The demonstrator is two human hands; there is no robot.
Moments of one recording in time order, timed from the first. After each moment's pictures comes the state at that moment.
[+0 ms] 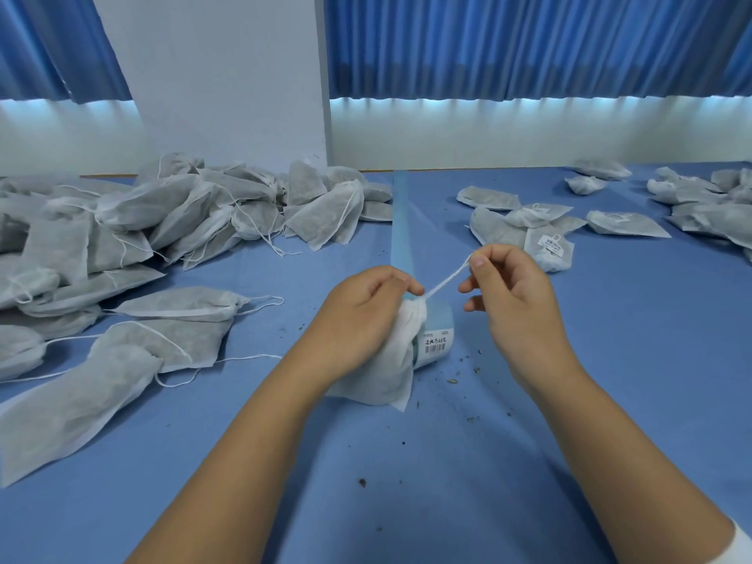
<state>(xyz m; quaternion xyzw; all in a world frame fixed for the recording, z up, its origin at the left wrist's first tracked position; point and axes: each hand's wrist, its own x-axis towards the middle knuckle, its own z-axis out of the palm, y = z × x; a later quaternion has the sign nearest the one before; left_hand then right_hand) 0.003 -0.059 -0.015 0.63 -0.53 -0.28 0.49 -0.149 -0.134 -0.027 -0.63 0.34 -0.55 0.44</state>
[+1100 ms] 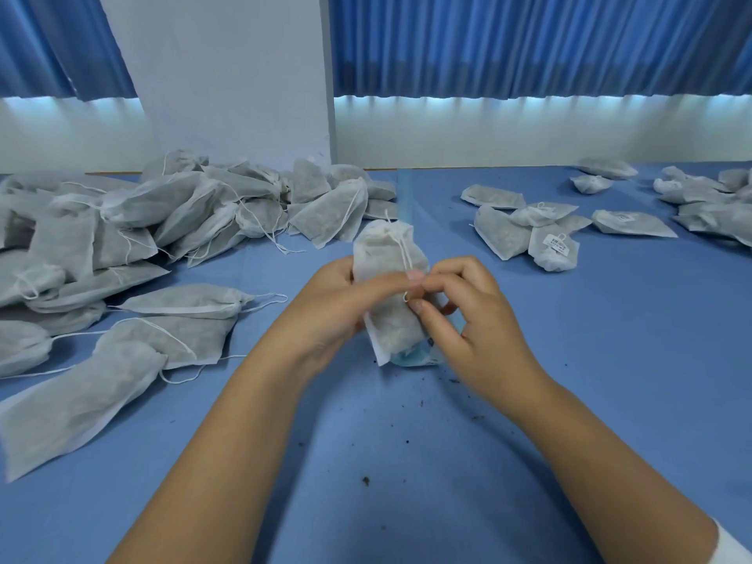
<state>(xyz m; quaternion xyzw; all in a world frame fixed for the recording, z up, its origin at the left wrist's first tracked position) 0.014 -0.048 0.002 0.53 -0.44 -0.46 0.56 -0.137 -0.114 -0.038 -0.84 0.24 -0.44 0.22</state>
